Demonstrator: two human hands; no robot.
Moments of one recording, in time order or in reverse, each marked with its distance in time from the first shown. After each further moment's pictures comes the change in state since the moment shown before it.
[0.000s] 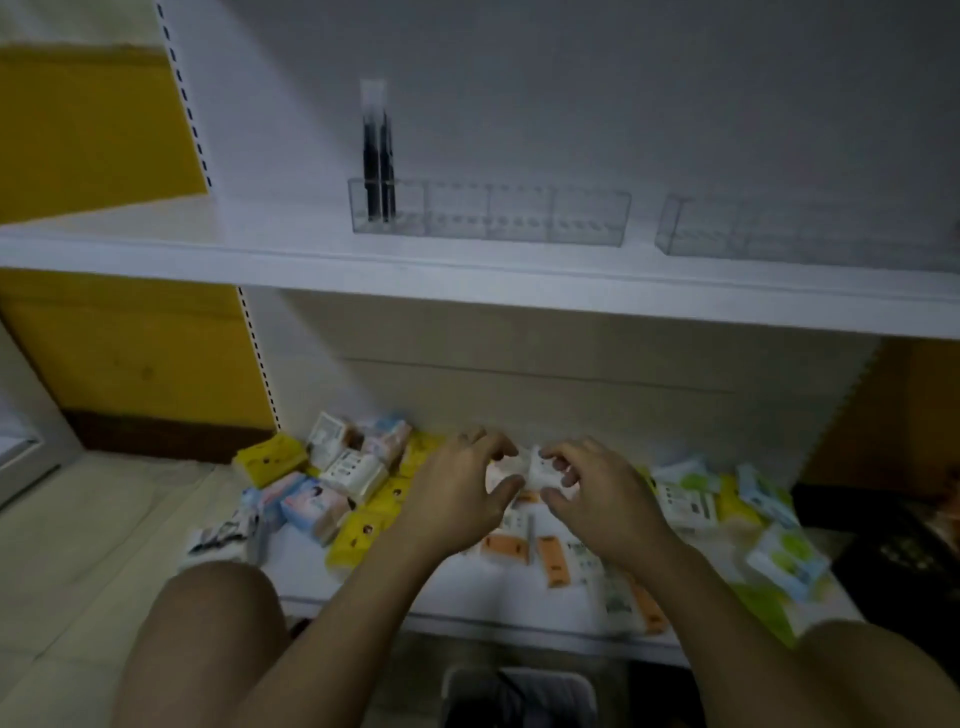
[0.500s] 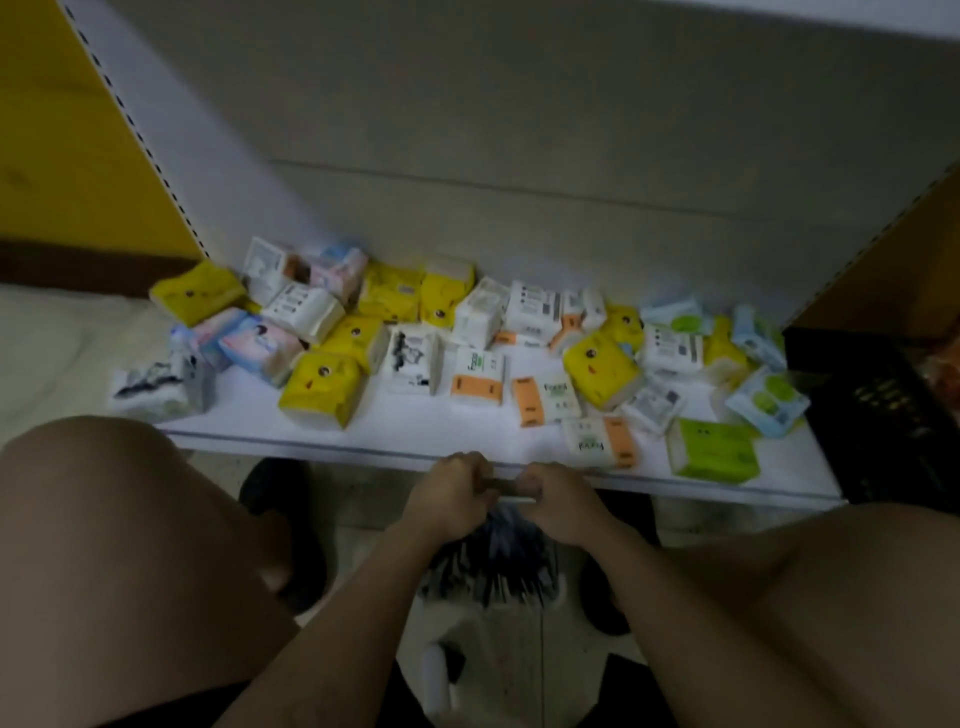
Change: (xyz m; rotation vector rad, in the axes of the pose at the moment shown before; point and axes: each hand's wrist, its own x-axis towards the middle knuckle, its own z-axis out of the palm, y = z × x) left_hand -0.099 -0.053 0.181 -0.220 -0.569 -0.435; right_hand -0.081 0.107 0.167 0.097 -0.668 0.380
